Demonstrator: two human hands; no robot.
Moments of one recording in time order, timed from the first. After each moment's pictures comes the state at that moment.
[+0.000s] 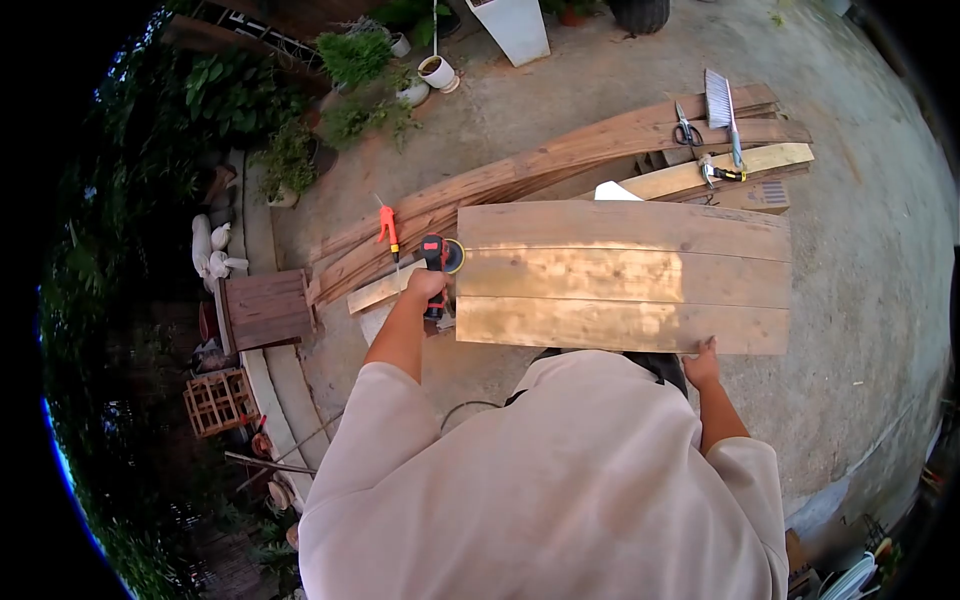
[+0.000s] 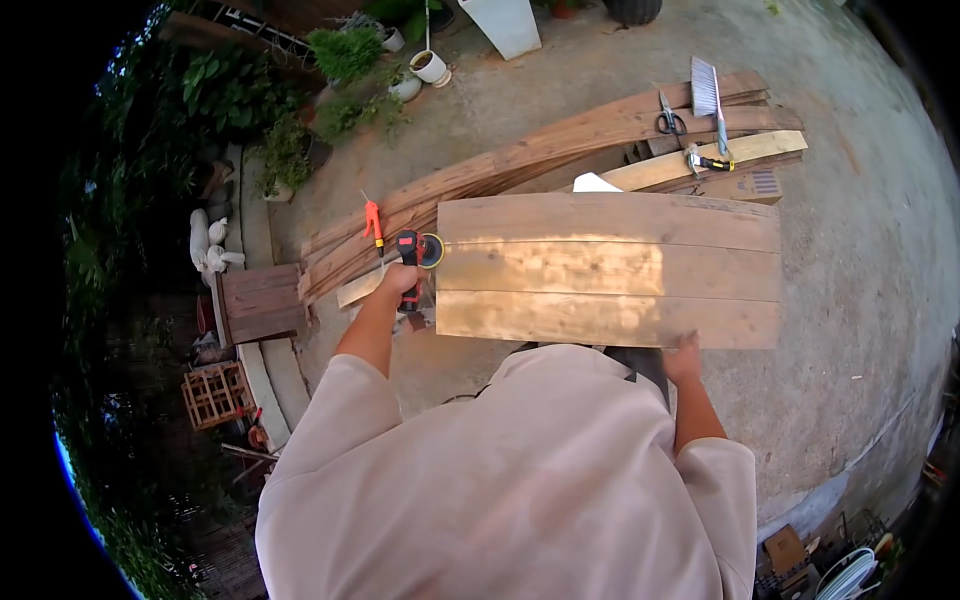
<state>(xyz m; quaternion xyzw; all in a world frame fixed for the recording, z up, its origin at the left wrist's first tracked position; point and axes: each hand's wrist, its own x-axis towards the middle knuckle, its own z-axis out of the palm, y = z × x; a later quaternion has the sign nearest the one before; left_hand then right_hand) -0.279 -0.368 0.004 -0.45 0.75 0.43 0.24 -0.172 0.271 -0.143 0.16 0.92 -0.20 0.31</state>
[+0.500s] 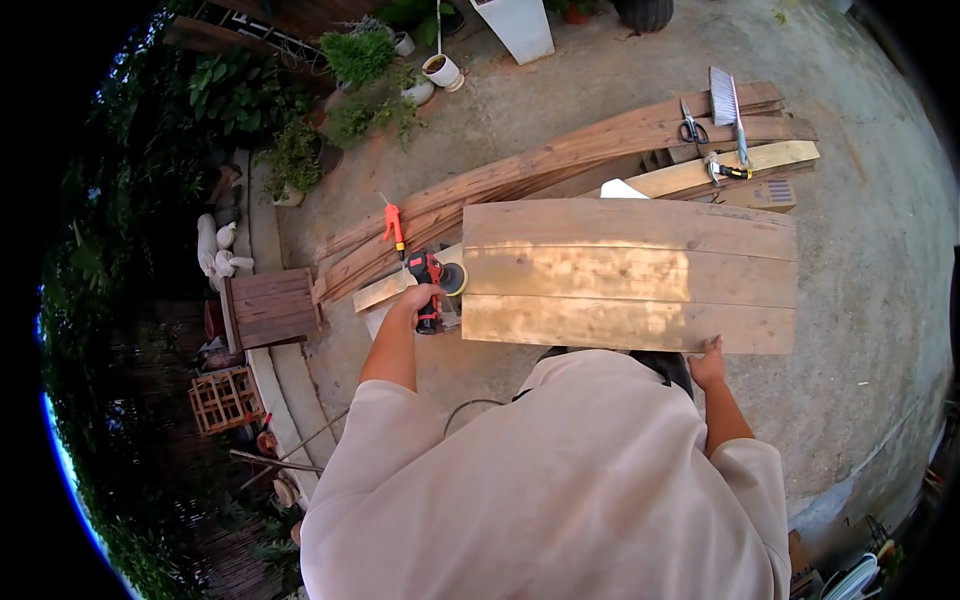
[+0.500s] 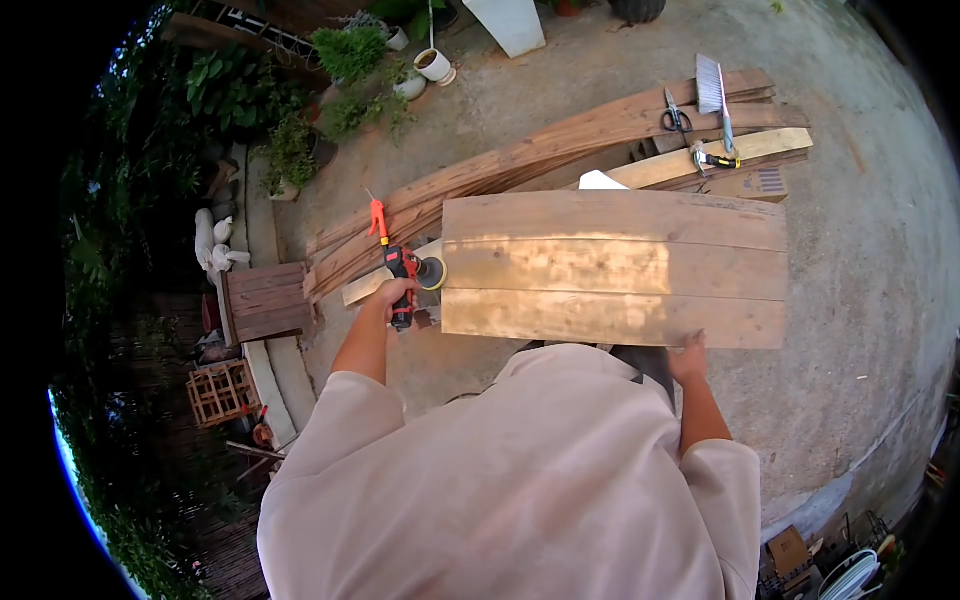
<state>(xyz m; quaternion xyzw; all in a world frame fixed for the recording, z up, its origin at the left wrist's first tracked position) -0.245 -0.398 0.013 -0.52 0.64 0.50 0.28 -0.169 0.270 -0.141 0.16 0.92 -0.20 0.30</state>
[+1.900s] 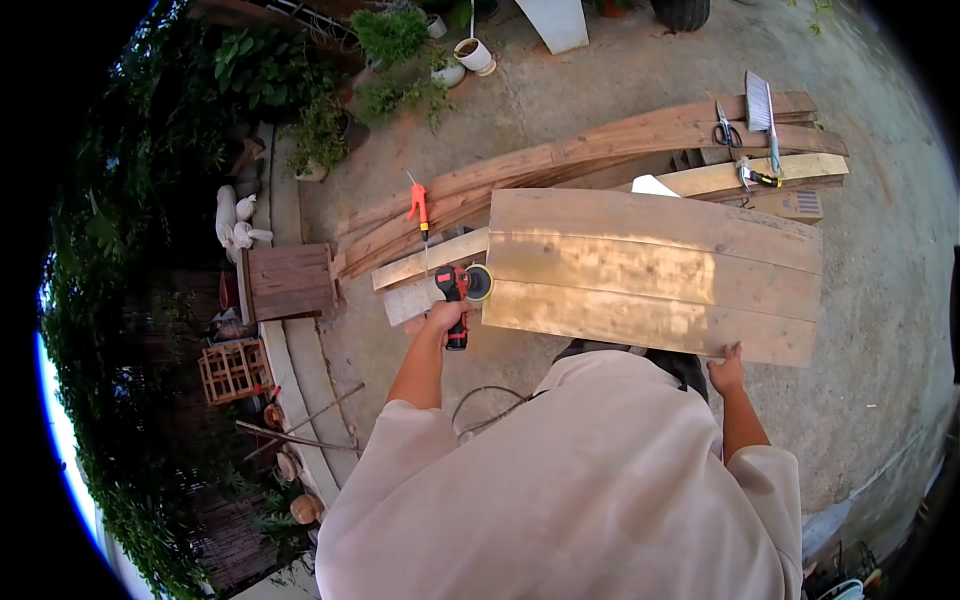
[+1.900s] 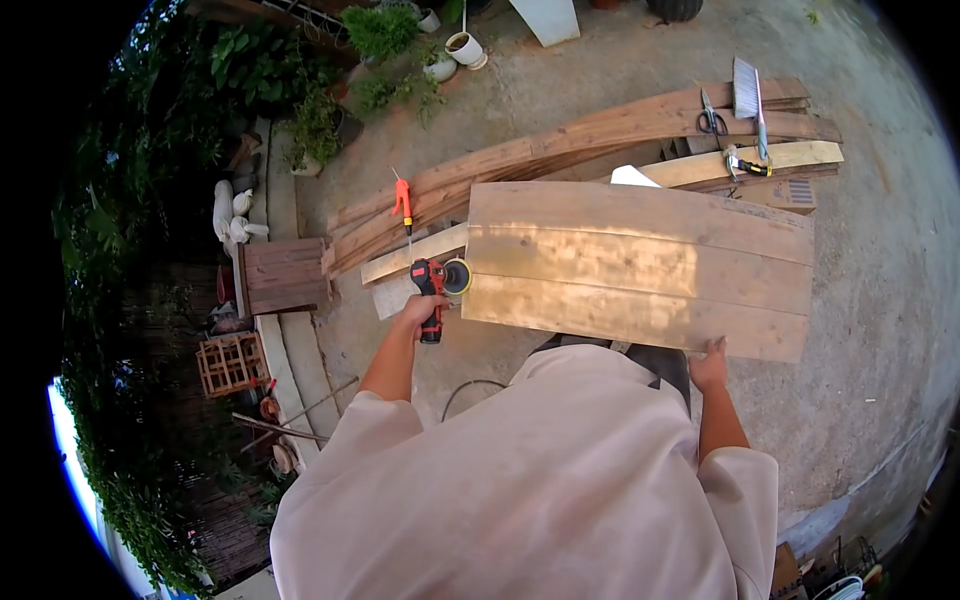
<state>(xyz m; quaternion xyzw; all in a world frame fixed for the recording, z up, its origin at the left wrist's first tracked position) -0.167 -0.378 -0.001 -0.51 0.65 0.52 0.24 -0.169 0.279 -0.148 0.14 0.92 -0.19 0.32</state>
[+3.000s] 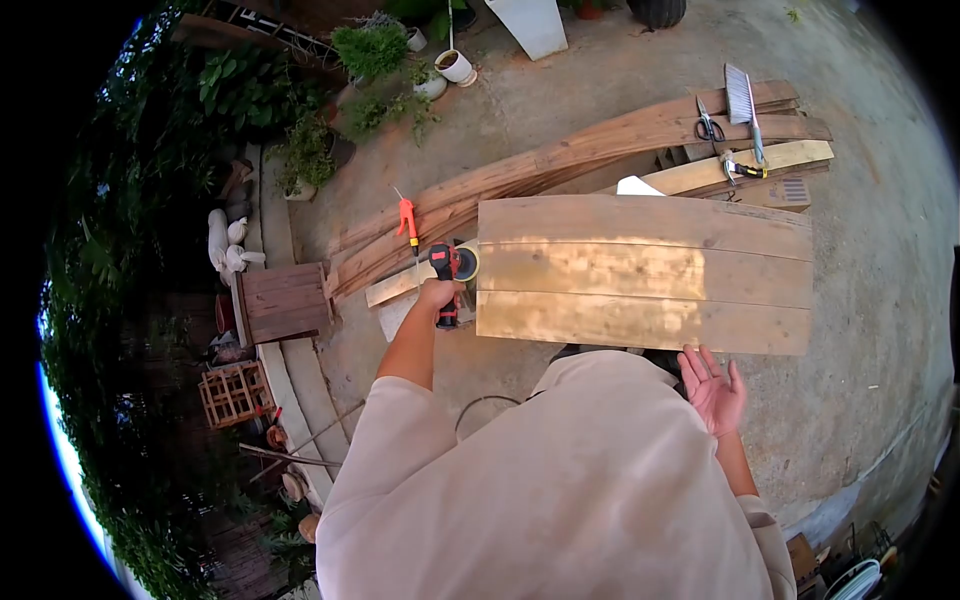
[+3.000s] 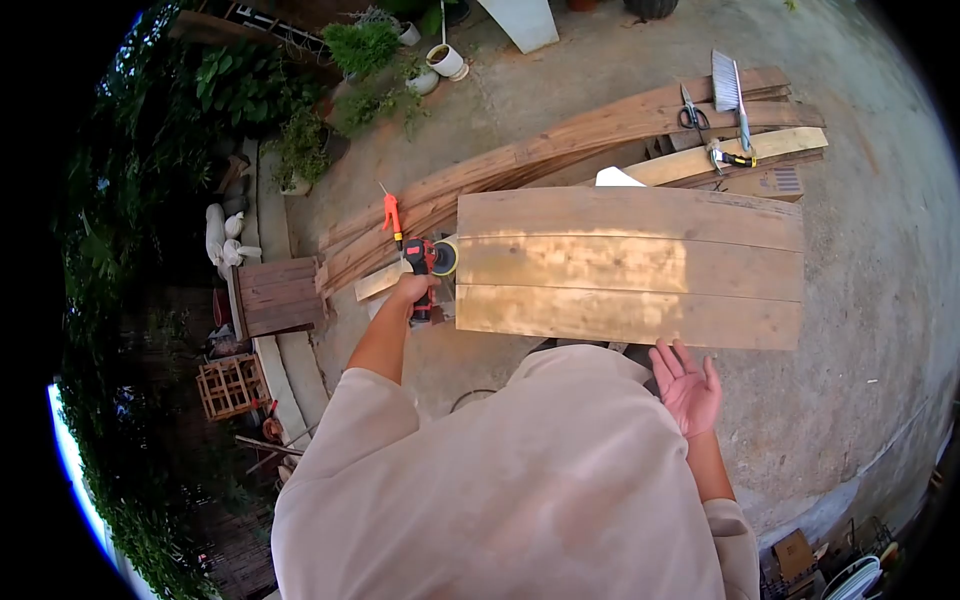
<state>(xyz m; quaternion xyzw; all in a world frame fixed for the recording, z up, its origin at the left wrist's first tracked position) -0.241 -0.391 -0.003 -0.48 0.72 0.46 0.23 -0.149 0.199 0.047 0.32 0.06 -0.92 0.20</state>
